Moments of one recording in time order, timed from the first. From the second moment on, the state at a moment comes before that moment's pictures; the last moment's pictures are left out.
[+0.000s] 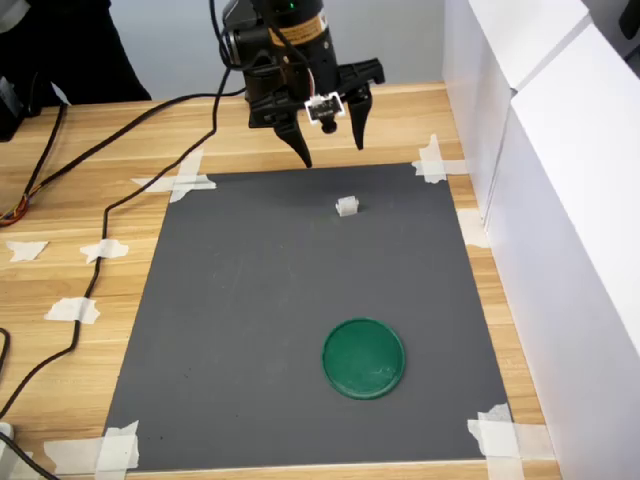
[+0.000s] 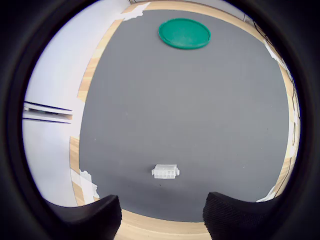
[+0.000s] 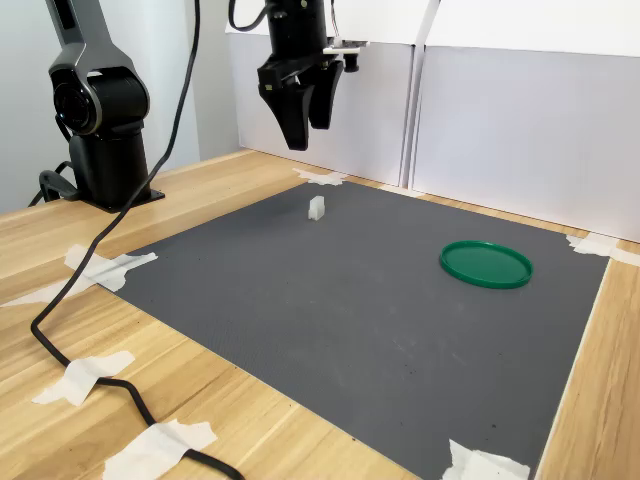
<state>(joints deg) 20.0 81.0 -56.3 7.8 57.0 3.5</state>
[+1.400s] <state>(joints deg) 20.7 95.1 -54.7 7.4 50.5 4.2</state>
